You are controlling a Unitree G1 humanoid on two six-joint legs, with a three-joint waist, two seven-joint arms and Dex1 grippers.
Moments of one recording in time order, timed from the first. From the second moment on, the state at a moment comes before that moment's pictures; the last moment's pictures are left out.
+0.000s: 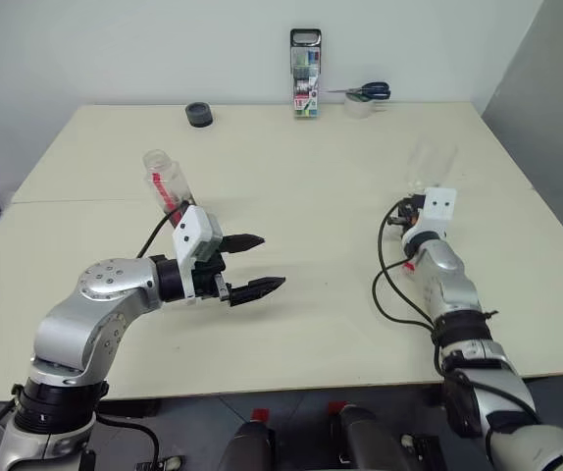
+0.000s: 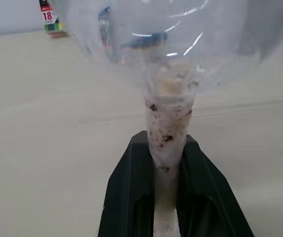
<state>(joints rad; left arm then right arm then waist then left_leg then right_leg) -0.31 0.67 0.07 -0.39 -0.56 0.66 -0.90 -0.61 -0.18 -0.15 0.50 0.18 0.12 0.06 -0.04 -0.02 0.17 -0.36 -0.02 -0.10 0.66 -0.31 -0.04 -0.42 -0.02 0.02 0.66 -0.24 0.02</state>
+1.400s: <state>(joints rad) 0.19 0.59 0.55 -0.80 -0.67 0.77 -0.40 -1.11 0.14 0.00 1.30 0.01 -0.28 0.28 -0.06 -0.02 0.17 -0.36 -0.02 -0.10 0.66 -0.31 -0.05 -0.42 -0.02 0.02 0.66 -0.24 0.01</state>
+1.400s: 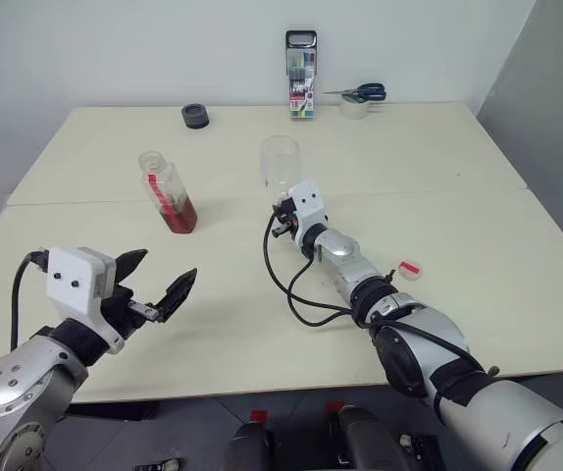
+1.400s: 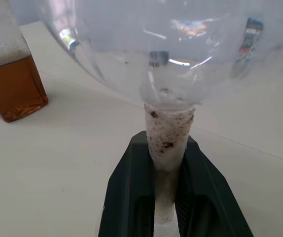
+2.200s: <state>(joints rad) 0.10 0.68 0.51 -0.75 -0.73 0.80 -0.43 -1.05 0.15 0.00 1.32 -0.06 -0.36 0.25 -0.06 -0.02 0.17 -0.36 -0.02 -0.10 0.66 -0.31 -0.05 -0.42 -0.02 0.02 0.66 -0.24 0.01</state>
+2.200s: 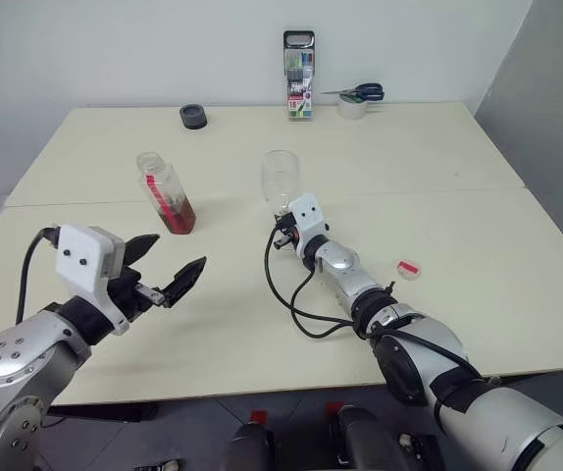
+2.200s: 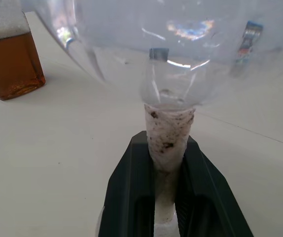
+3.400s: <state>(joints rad) -0.06 0.49 0.37 -0.35 -0.45 0.56 -0.28 -0.45 -0.35 0.04 -0.12 0.28 0.44 0.79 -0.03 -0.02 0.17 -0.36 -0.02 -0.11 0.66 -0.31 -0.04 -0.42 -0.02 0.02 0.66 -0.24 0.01</state>
